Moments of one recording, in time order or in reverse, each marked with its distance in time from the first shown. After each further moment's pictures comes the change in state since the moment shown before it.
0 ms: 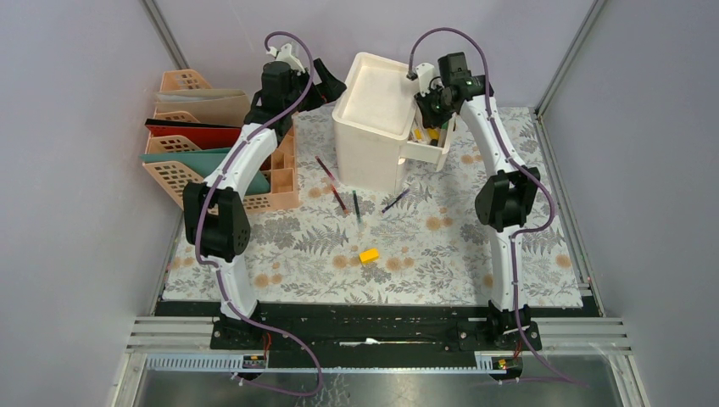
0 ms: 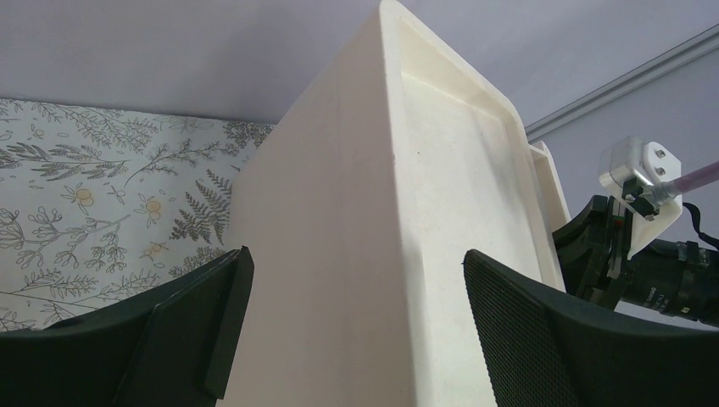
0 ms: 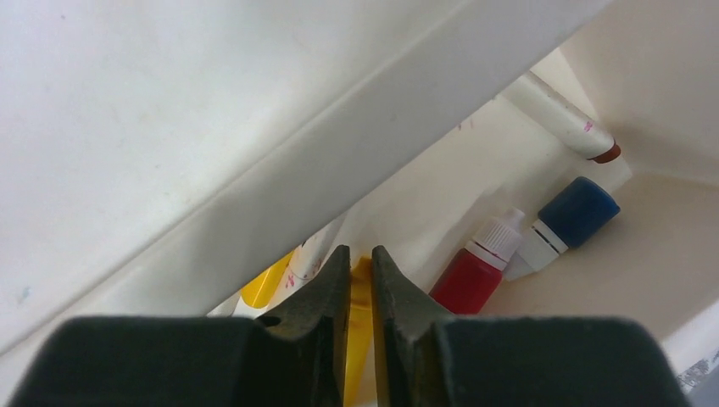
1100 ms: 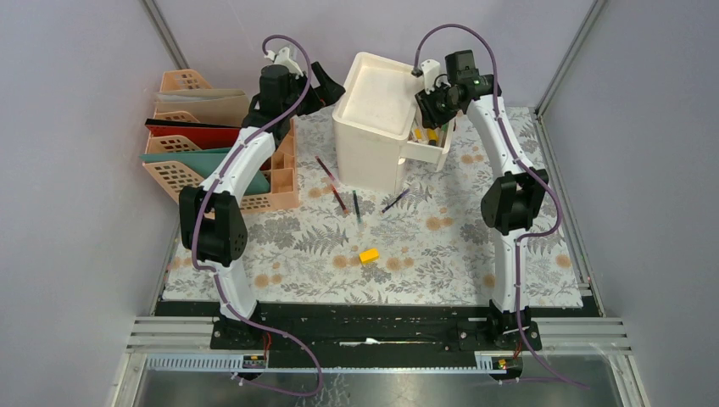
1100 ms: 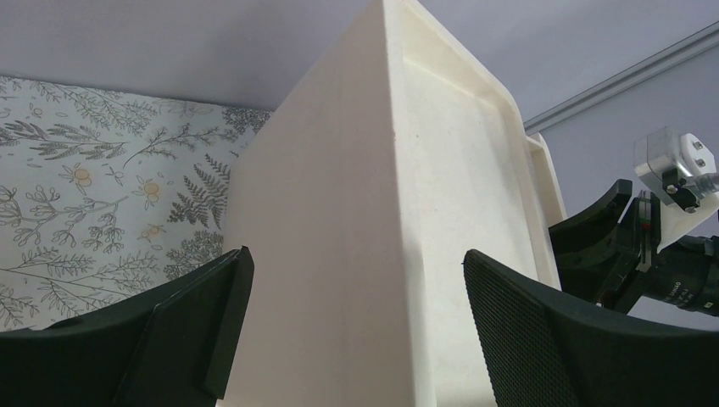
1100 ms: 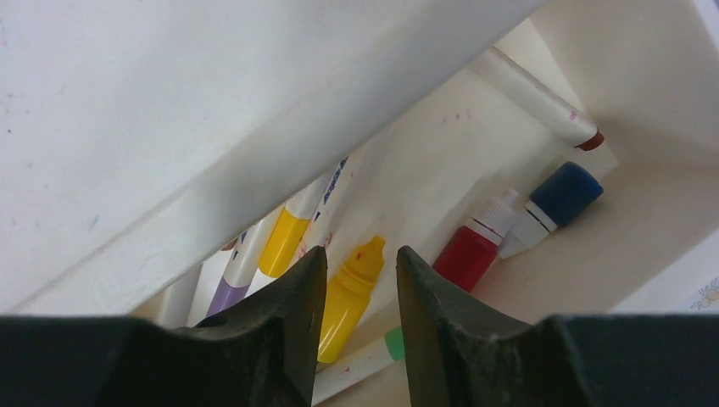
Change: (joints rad) left arm 0.000 -0.045 -0.055 0.000 -0.002 -0.018; right arm -0.028 -0.073 -0.074 0.043 -0.069 0.018
